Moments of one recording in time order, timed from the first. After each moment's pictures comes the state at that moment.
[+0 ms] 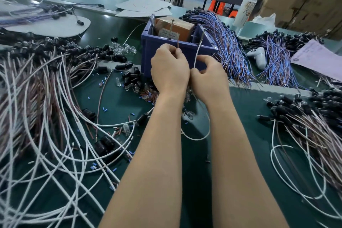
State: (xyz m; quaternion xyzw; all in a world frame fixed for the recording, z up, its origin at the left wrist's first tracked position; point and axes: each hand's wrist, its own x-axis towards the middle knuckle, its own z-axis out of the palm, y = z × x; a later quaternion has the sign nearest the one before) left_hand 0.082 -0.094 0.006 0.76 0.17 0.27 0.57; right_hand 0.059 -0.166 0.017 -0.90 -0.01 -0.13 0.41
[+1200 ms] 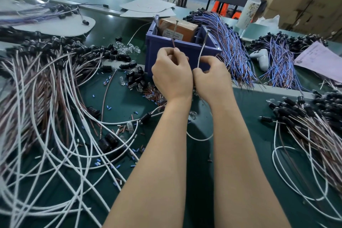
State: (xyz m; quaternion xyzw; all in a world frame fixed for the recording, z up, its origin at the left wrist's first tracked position) left_hand 0.073 -0.105 -0.003 0.67 0.19 0.37 0.61; right_hand 0.059 -0.168 0.017 -0.91 0.00 -0.13 0.40
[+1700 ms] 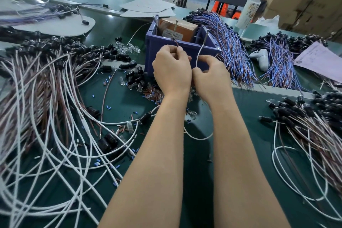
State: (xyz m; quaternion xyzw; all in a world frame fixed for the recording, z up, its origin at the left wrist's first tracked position) left_hand 0.079 -0.098 0.002 0.69 0.15 0.31 0.63; right_hand 0.055 -0.166 0.018 -0.91 -0.02 -0.13 0.40
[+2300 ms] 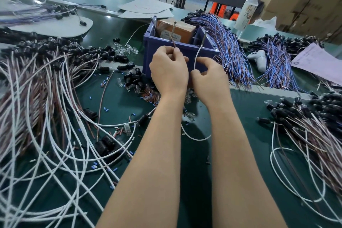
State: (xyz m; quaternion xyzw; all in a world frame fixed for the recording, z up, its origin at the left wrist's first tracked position) left_hand 0.082 -0.096 0.002 0.68 0.15 0.30 0.65; right_hand 0.057 -0.168 0.018 -0.91 -0.01 -0.12 0.40
